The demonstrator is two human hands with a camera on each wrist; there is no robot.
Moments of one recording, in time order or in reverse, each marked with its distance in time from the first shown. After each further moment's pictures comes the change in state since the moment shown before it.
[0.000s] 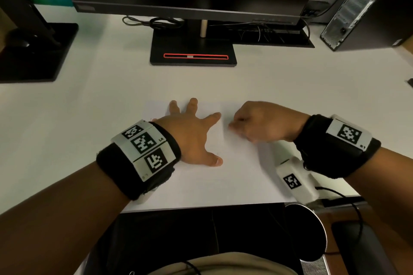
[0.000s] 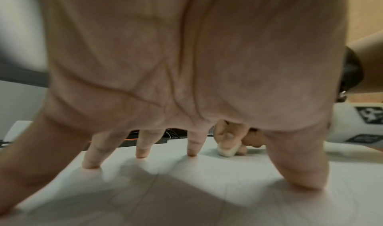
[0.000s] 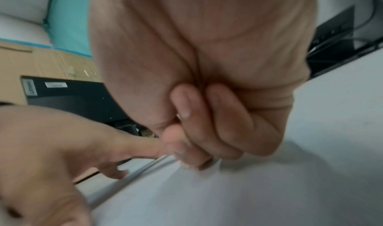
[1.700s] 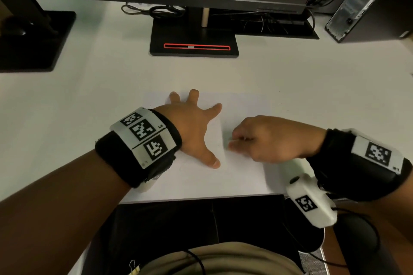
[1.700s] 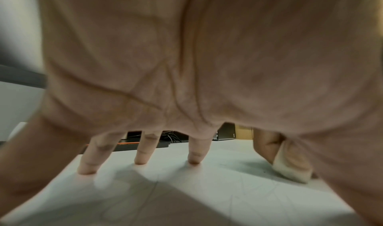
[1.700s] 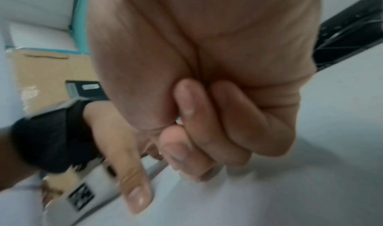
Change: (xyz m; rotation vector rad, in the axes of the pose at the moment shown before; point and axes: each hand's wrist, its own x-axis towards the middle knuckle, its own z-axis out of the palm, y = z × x) left_hand -0.003 0.002 -0.007 0.062 -0.005 0.002; right_hand -0.028 -0.002 0.018 -0.126 -0.106 -0.127
